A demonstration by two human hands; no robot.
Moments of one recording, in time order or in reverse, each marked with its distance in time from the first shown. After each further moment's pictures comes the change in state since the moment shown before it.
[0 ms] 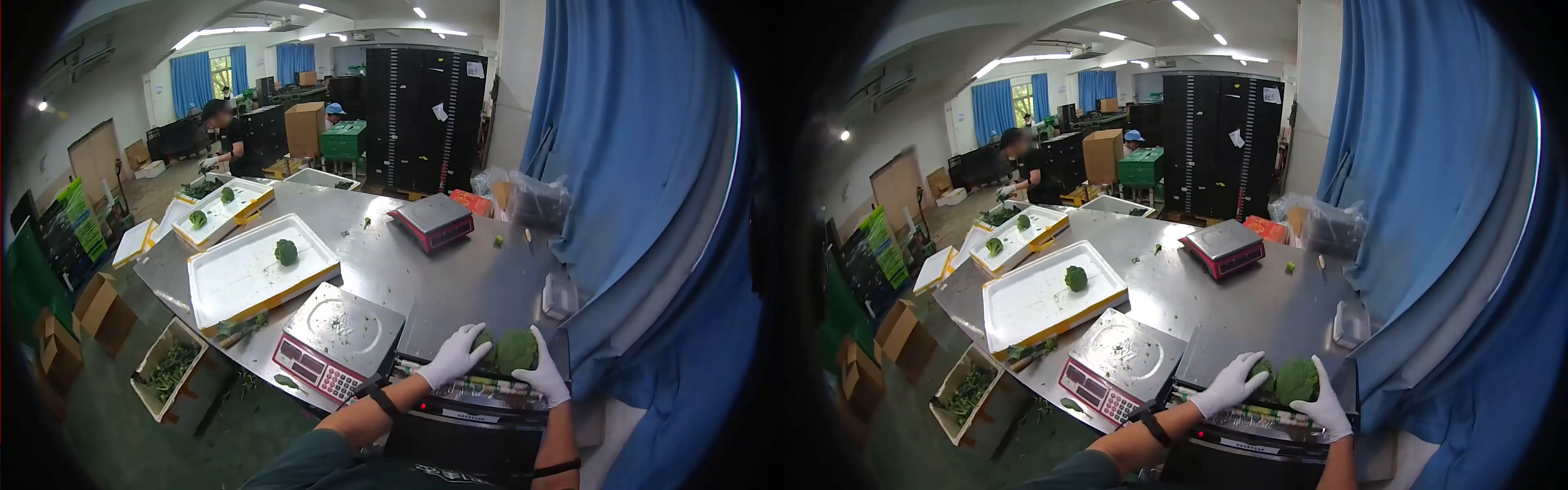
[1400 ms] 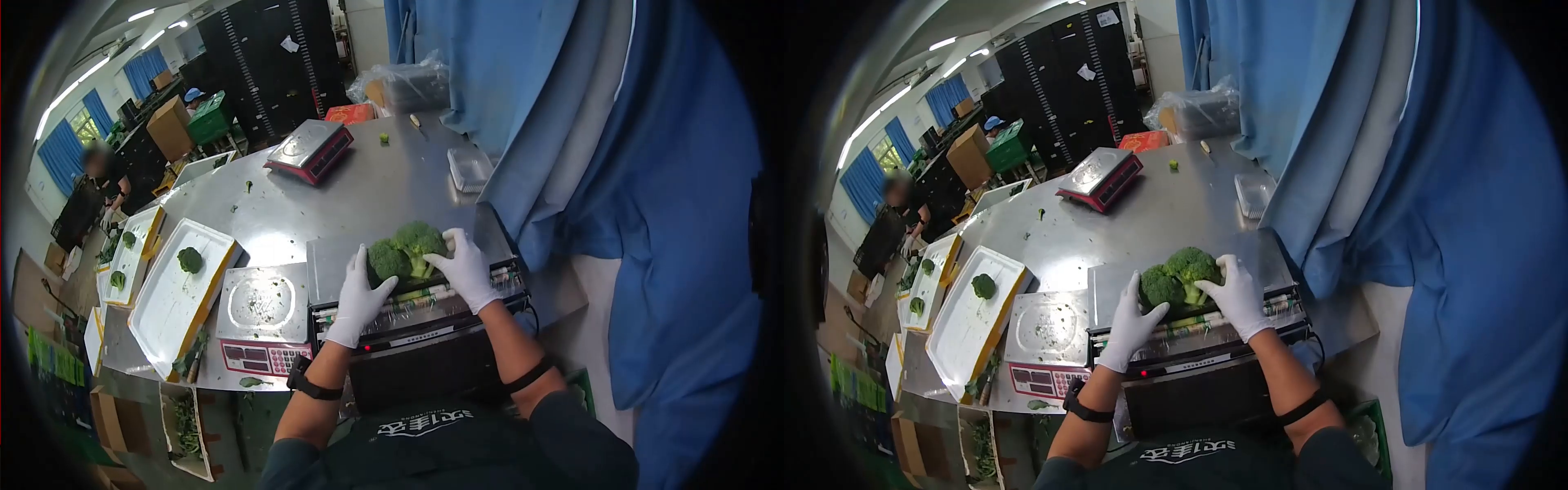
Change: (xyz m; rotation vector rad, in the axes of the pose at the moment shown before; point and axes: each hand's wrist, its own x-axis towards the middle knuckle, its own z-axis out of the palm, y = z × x) left_hand -0.024 0.003 -0.013 0.027 -0.005 -0.177; right_hand 0.001 -0.011 0.044 -0.282 0.398 0.292
